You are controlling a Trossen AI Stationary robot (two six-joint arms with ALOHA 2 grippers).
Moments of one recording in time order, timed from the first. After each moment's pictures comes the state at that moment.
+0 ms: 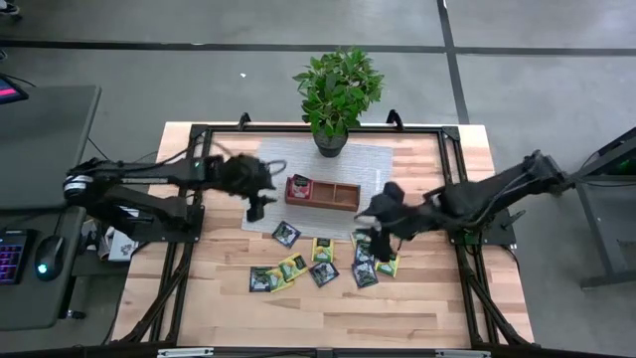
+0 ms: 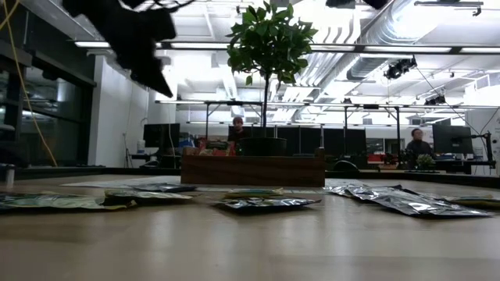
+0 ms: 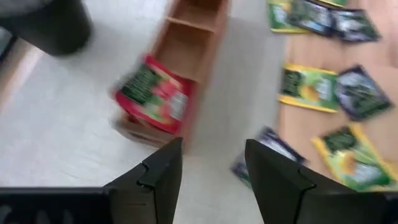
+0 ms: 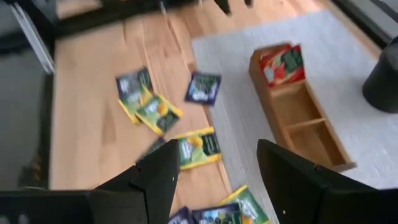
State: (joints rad) left arm 0.14 1.06 0.79 -0.52 0.00 -0.03; right arm 0.36 1.36 1.29 -0.74 0.39 0.58
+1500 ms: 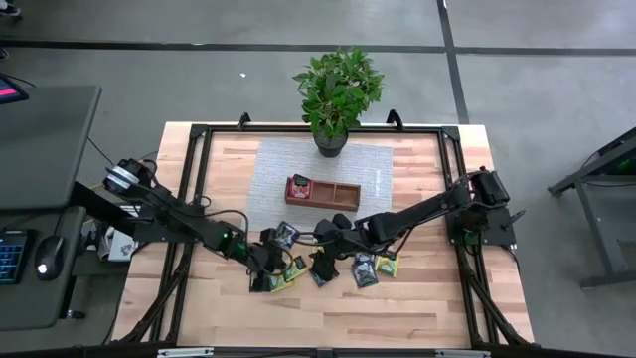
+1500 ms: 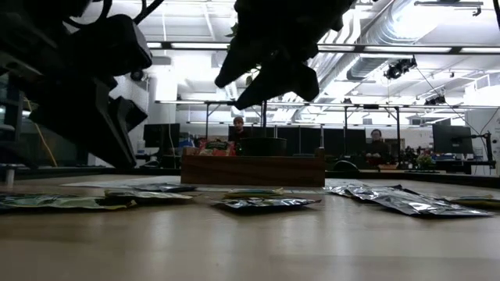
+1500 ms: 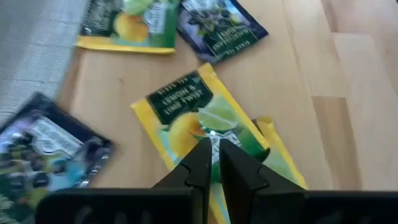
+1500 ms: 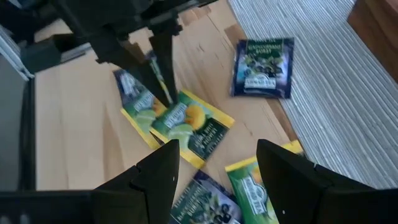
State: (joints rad) left arm -0.49 1.52 0.60 0.14 -0.20 -0.40; right arm 0.28 1.85 1.29 -0.23 0.21 0.70
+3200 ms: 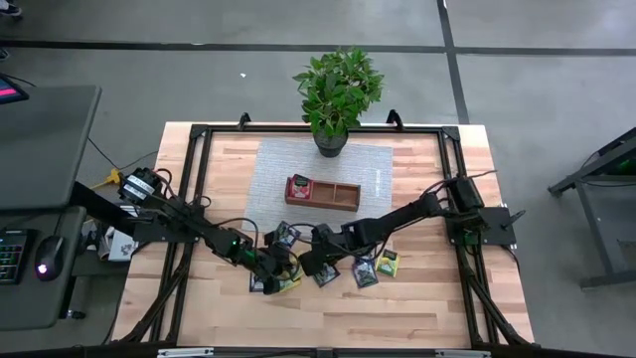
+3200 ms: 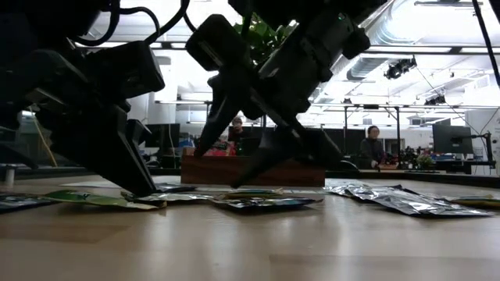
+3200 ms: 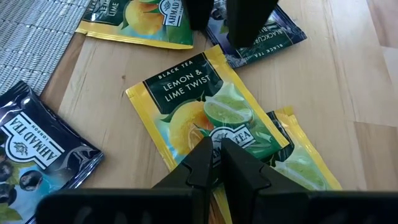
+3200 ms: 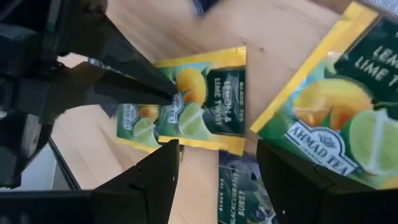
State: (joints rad) left arm -0.48 1.73 0.61 0.19 -0.27 -0.53; right arm 0.24 2.05 1.29 -0.10 -0.04 1.33
